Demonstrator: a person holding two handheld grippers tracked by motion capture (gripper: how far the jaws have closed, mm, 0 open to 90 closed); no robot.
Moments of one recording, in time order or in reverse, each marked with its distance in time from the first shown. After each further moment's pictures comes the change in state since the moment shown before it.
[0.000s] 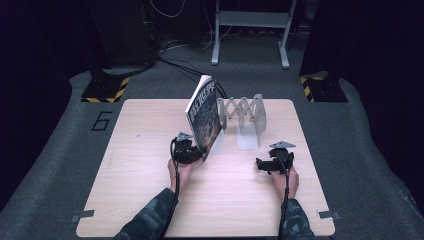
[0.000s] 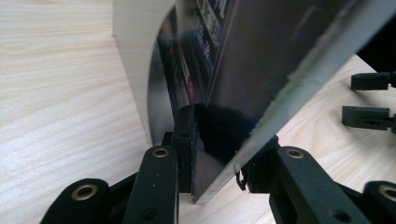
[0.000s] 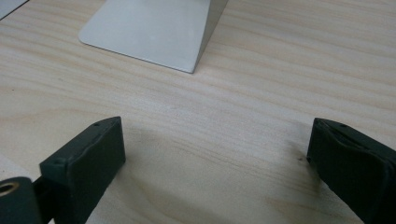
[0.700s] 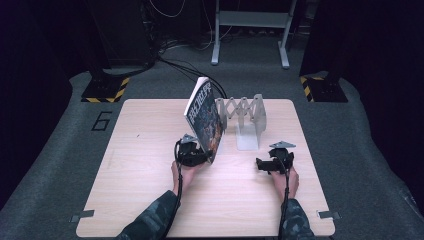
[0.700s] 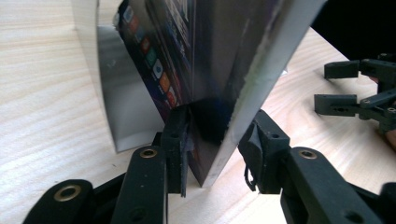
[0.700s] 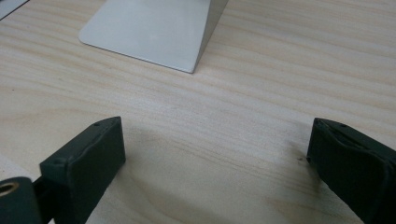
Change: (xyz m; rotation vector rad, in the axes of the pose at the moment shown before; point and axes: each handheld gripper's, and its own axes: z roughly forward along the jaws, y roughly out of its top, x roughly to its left) left arm -0.016 -0.004 0.002 0.013 -0.053 0.012; right arm 0.000 0.000 0.000 -0.002 -0.002 0.000
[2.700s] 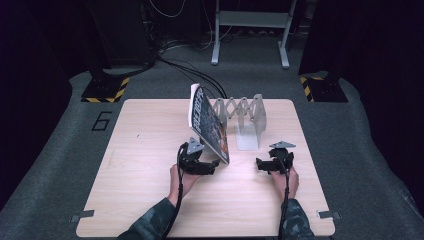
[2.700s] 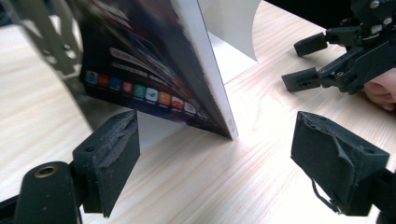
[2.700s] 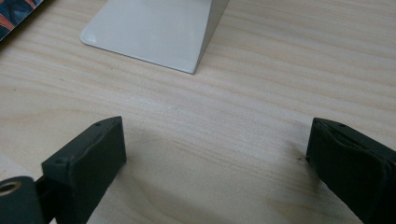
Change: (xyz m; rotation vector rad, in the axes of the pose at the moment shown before) left arm -0.038 0.004 -0.043 -0.016 0.058 0.328; right arm 0.000 0.000 0.000 0.002 0.001 -0.002
